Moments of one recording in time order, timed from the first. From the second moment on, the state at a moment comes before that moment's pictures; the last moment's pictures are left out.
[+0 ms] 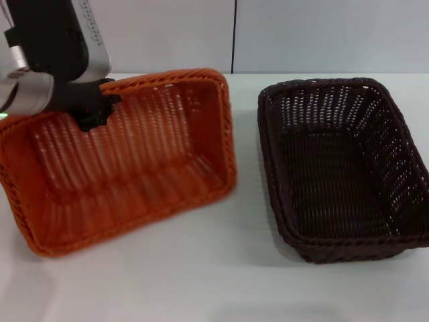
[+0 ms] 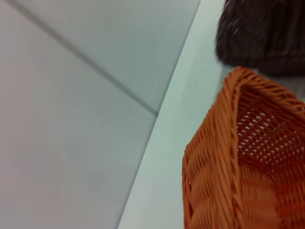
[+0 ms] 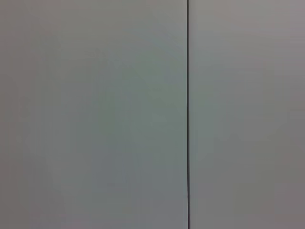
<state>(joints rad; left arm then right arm) -0.37 -2.06 -1.68 -1.84 2.71 -1.29 1.09 0.11 2.07 -1.89 -0.74 -2.43 1.05 2.90</state>
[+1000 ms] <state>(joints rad) -0.48 -2.06 -1.78 -1.77 2.54 -1.46 1.36 0.12 2.07 -1.91 -0.77 -2.43 1.04 2.90</state>
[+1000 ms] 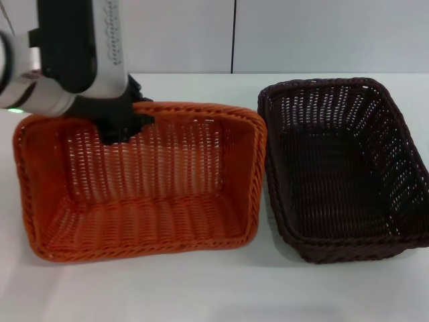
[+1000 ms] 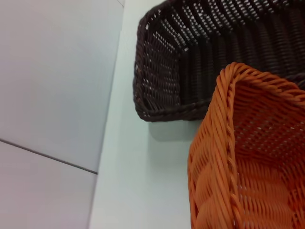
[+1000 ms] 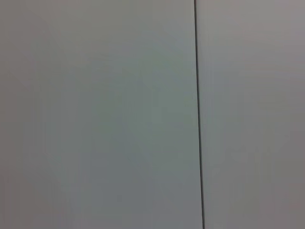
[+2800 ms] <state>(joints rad) 0.12 -2.07 -1.40 -1.33 2.63 0.76 0.37 0.06 1.99 -1.88 -1.28 -2.44 0.52 2.90</state>
